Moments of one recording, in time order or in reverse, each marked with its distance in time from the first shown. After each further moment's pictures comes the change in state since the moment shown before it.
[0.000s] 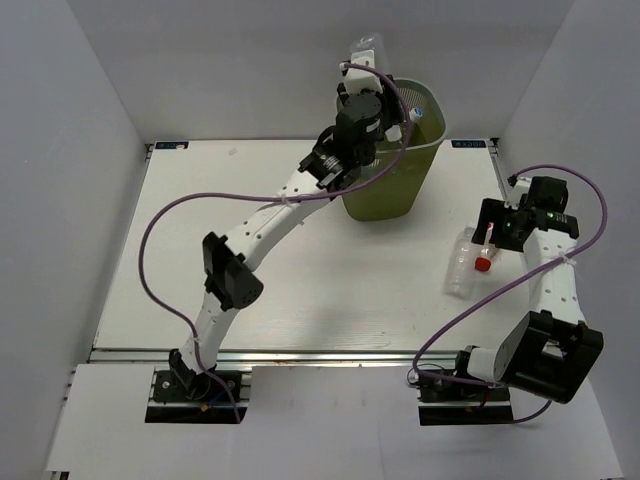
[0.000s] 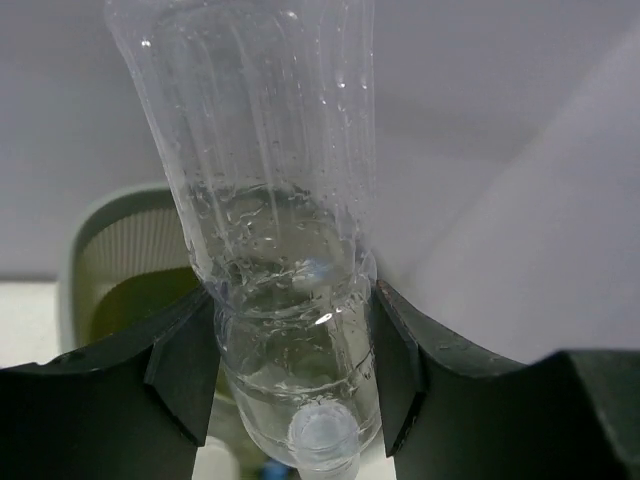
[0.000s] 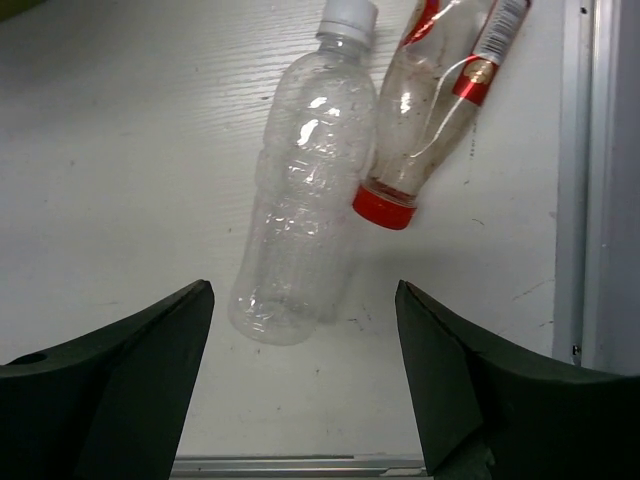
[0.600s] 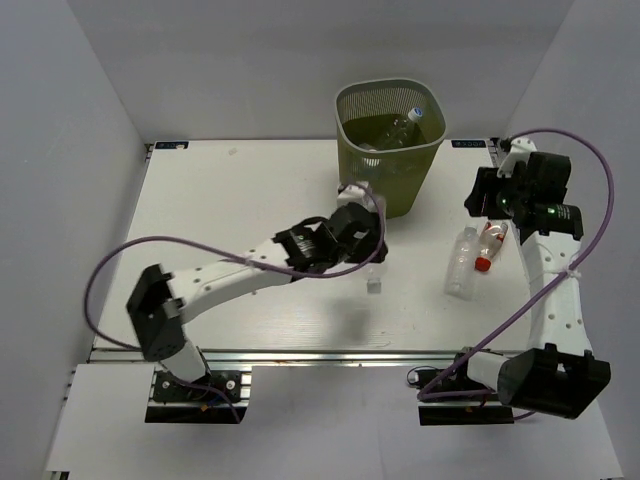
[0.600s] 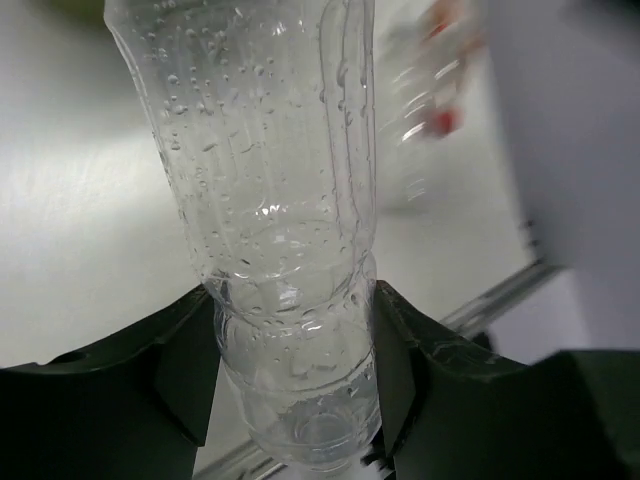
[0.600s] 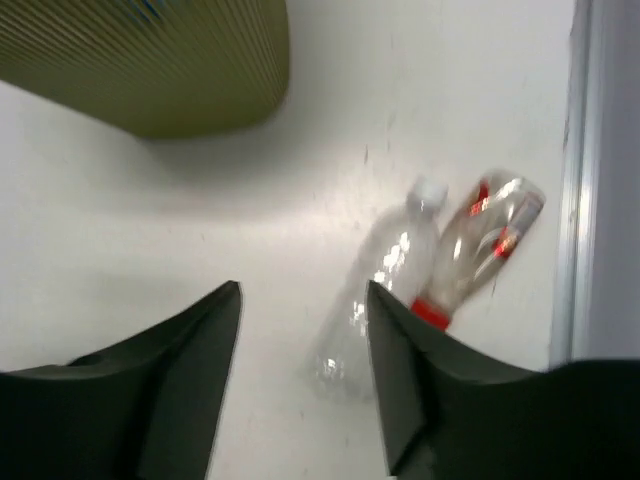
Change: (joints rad) left arm -0.172 -0.485 -1.070 -0.304 0.313 -0.499; right arm 0.144 -0.092 0.189 0.086 -0.089 0.021
